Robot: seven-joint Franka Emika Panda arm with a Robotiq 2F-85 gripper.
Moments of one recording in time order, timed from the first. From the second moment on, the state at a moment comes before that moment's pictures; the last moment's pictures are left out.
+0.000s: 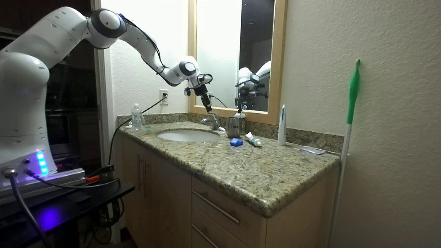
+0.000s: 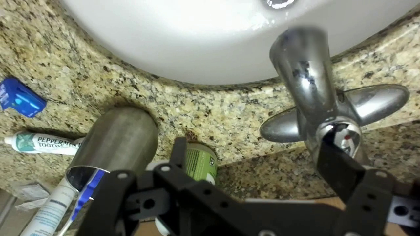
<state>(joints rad) -0.11 0.66 -0.27 -1.44 -0.27 2.32 0.76</state>
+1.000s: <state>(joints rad) -0.04 0.76 -0.36 -1.35 -0.41 2.17 0.79</state>
